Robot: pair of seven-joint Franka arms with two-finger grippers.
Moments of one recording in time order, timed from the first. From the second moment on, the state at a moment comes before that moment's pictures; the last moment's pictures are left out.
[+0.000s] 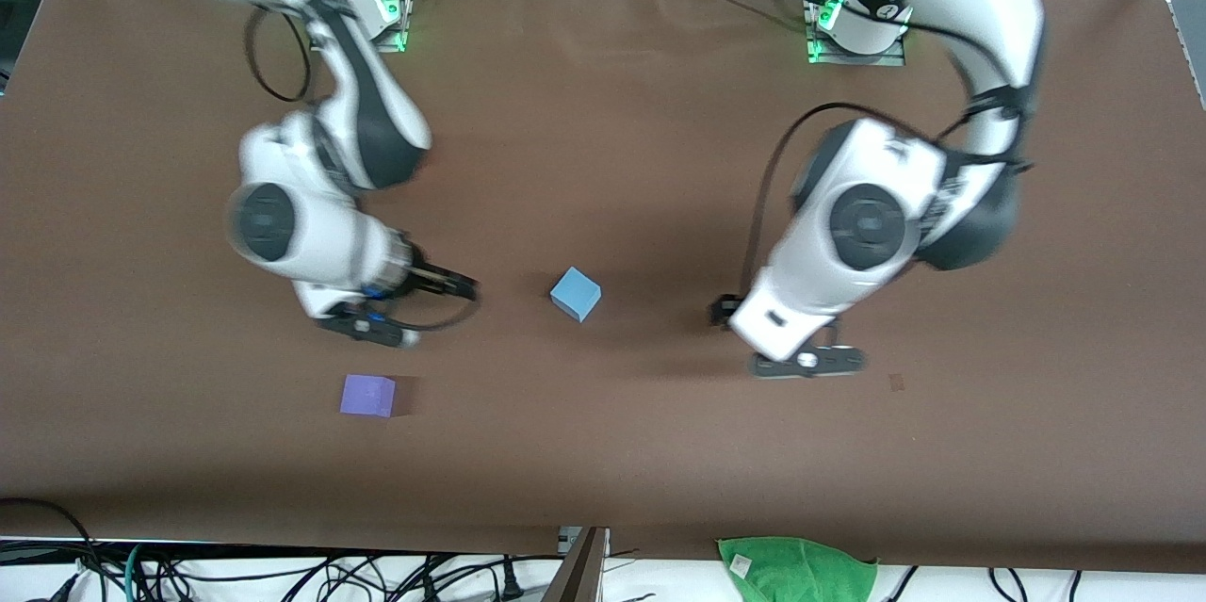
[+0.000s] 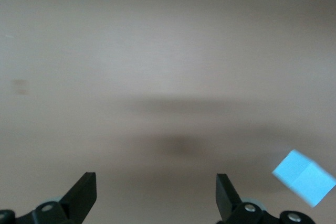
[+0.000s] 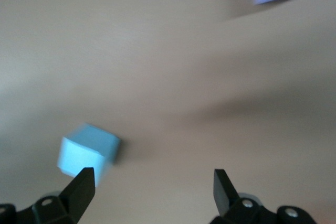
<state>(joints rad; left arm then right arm) -0.26 0.69 -0.16 -1.06 0.07 1.73 -0.45 0.41 0.62 0.03 -1.46 0.21 2.12 0.67</state>
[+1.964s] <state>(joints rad) -0.10 0.07 0.08 -1.54 -0.05 1.49 -0.06 0.64 0.91 0.01 -1.31 0.17 2.35 1.12</state>
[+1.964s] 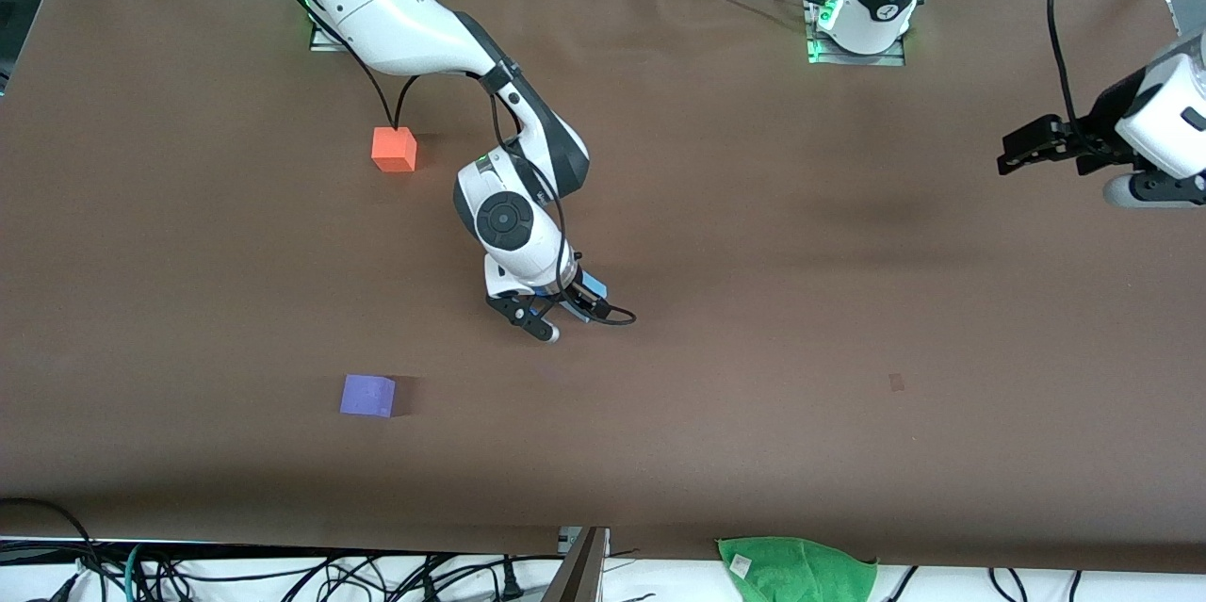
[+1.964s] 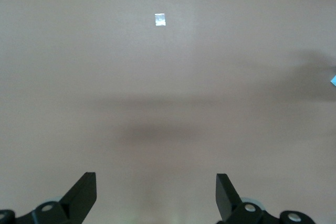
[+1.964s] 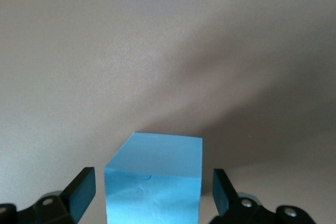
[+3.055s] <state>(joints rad) -0.10 0.07 0.07 -1.55 -0.05 1.50 -0.06 0.42 0.53 -0.09 -1.75 0.11 2.24 0.15</state>
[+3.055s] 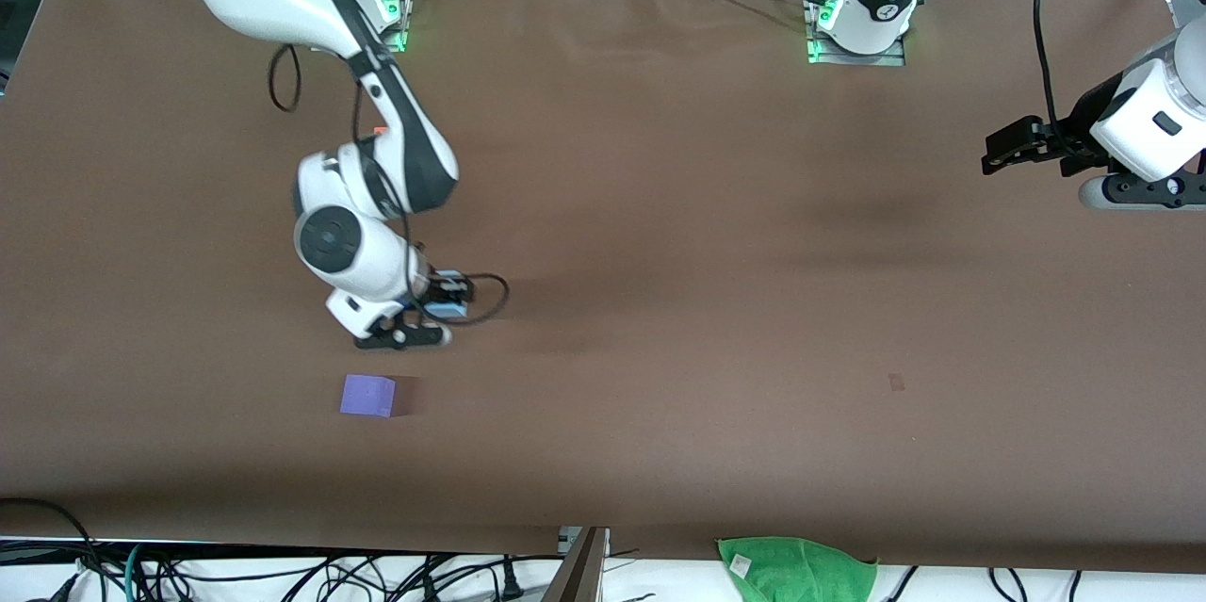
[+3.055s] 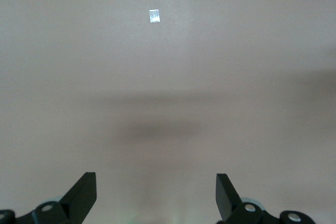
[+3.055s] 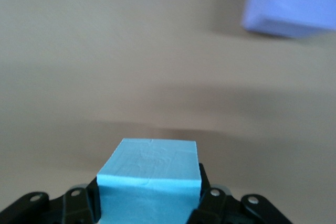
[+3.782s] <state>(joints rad) -0.09 0.10 0.07 -1.51 -0.05 1.50 -0.06 0.42 0.40 -0.17 -2.20 0.11 2.55 0.08</state>
